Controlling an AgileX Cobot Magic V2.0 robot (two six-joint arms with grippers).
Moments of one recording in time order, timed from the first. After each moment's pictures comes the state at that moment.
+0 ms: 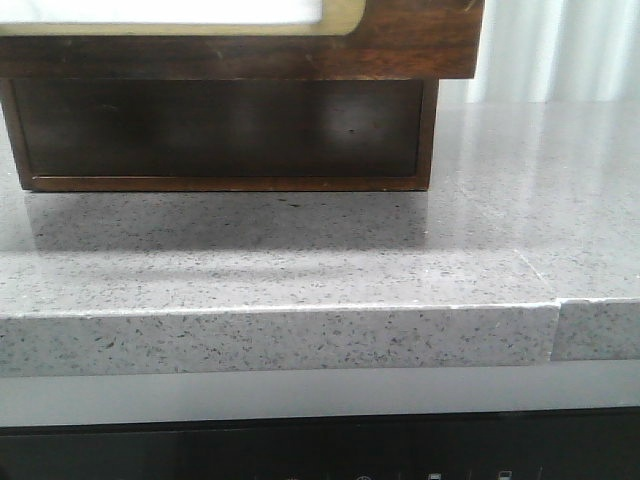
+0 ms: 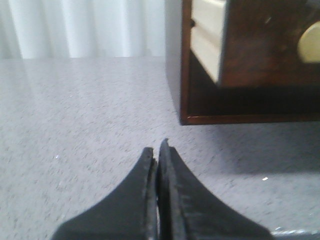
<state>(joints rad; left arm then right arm) -0.04 0.00 -0.05 -0.05 0.20 0.07 0.68 0.64 -1.04 -0.03 0.96 0.03</state>
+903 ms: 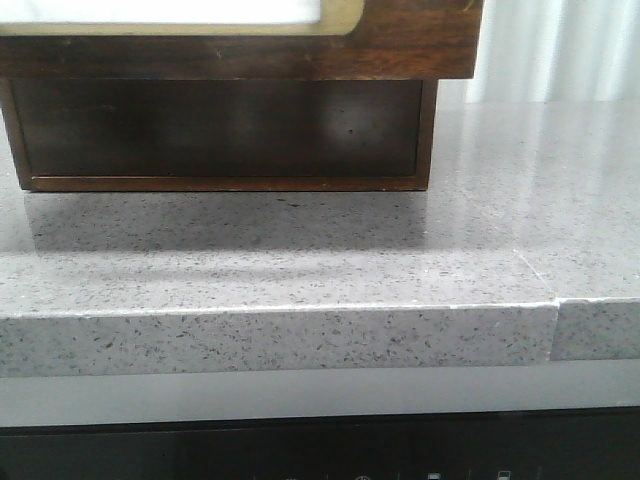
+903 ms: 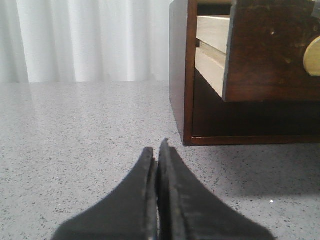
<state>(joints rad) -0.06 0.00 0.00 -0.05 0.04 0.07 0.68 0.63 -1.04 -0.03 0.96 0.03</state>
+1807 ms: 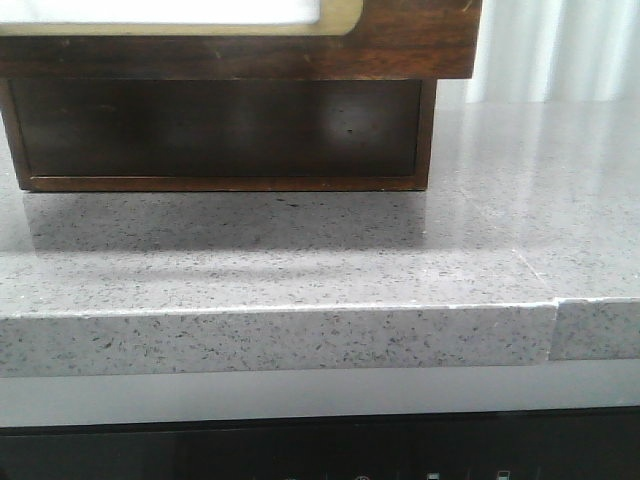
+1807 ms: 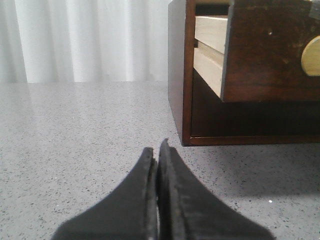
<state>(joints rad) -0.06 0.00 0.00 -0.06 0.04 0.07 0.57 0.58 -0.95 -0.02 0.92 0.03</state>
